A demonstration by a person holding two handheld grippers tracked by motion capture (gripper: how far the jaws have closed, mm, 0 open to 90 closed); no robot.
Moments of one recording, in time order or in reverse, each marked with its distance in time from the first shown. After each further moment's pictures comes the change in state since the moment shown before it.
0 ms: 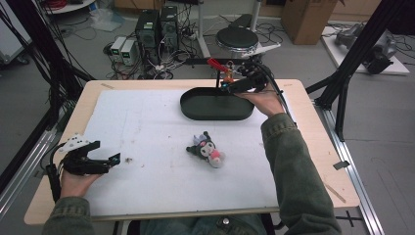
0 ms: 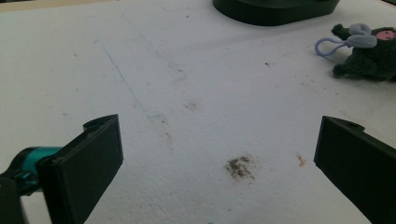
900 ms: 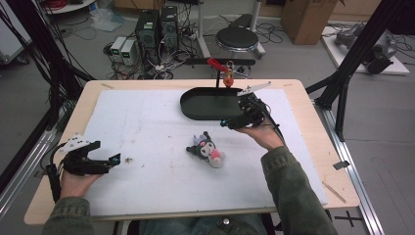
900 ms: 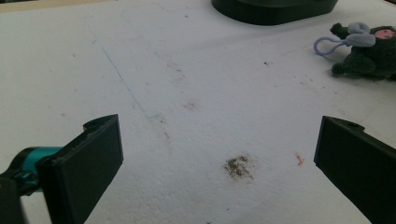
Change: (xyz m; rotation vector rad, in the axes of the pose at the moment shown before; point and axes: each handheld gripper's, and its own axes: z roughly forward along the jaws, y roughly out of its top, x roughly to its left) left arm -0.001 0.000 0.000 0.001 -0.002 0.006; right arm 0.029 -0.086 0.014 0.125 0.030 0.015
